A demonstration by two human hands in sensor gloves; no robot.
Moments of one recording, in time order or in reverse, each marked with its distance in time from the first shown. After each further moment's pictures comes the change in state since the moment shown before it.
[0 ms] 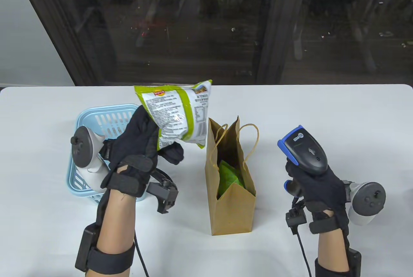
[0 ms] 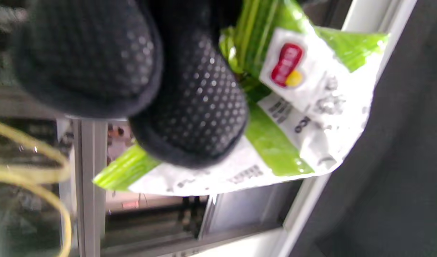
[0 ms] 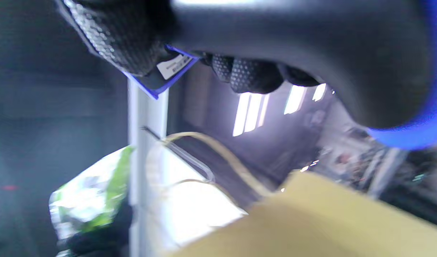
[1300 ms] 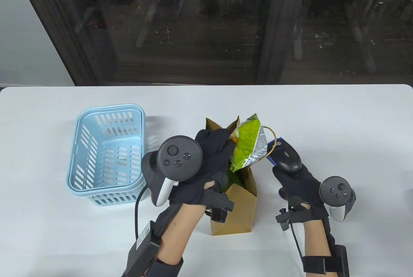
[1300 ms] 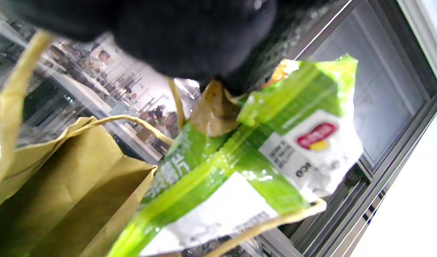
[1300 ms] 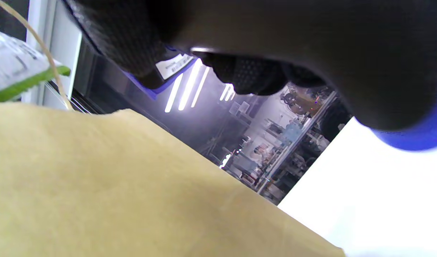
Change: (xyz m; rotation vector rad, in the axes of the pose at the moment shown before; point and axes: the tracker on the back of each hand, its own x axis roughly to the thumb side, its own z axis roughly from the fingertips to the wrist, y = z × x) left_hand -0.016 -0.093 -0.003 0.124 0.144 -0.956; right_hand -0.129 0.019 0.036 0.046 0.314 0.309
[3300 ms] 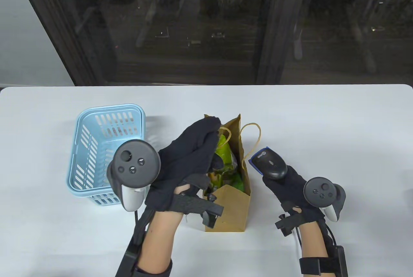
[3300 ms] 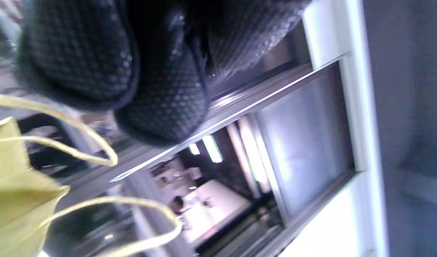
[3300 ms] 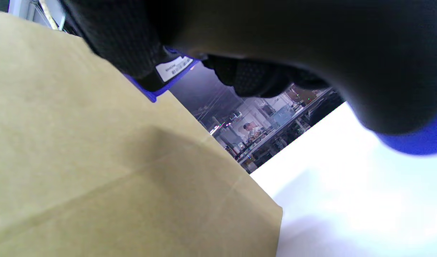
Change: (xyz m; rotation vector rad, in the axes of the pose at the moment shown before) left_hand -0.021 0.052 0.016 0.047 -0.173 0.400; right_hand -0.004 0.018 0.002 0.113 -0.024 0.221
